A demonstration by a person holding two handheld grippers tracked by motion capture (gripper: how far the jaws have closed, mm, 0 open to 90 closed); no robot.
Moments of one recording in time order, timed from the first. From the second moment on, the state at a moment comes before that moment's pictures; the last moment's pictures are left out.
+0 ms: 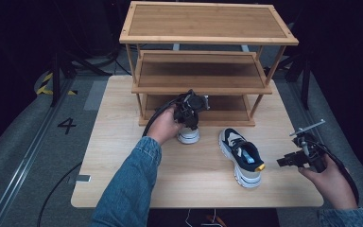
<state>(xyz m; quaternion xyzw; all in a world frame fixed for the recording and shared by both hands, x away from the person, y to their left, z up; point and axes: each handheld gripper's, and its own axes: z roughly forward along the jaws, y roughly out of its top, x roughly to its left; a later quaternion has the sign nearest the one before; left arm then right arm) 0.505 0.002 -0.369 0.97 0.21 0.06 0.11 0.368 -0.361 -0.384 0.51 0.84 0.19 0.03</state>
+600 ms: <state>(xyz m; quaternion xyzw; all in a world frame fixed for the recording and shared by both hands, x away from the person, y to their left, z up) 0.452 0.022 -0.322 0.95 0.25 0.09 0.16 0.389 -0.342 -0.379 0.48 0.85 0.19 0.03</state>
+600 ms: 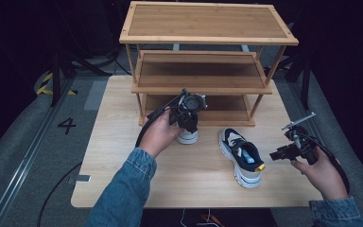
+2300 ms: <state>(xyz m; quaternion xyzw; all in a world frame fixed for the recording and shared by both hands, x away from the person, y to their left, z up) 0.496 0.033 -0.378 0.88 0.42 0.07 0.22 0.373 -0.362 -0.376 0.51 0.84 0.20 0.03</state>
